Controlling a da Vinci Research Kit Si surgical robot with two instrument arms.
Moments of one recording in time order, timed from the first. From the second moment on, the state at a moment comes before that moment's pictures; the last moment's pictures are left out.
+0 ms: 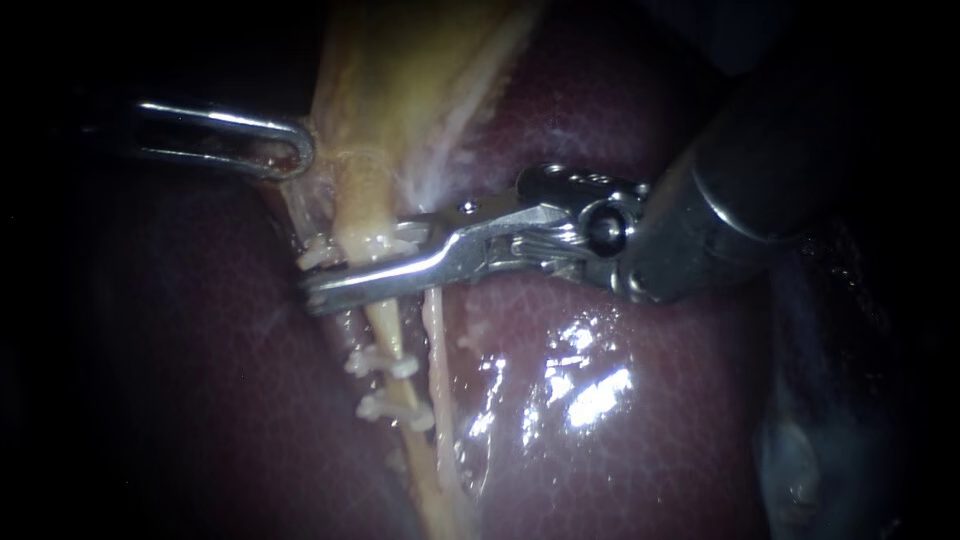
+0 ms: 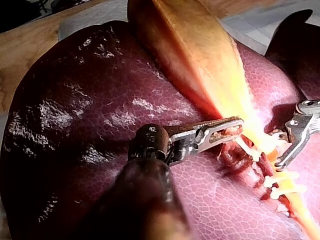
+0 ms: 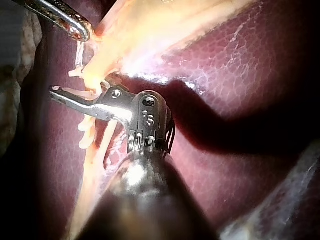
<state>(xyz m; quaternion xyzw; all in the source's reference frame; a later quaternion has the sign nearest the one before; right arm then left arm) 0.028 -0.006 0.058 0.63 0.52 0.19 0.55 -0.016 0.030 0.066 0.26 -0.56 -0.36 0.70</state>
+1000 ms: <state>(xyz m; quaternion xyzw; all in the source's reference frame) 0.029 -0.005 0.061 0.59 0.55 0.21 0.55 -0.016 0.030 0.066 0.26 -0.56 -0.36 0.70</state>
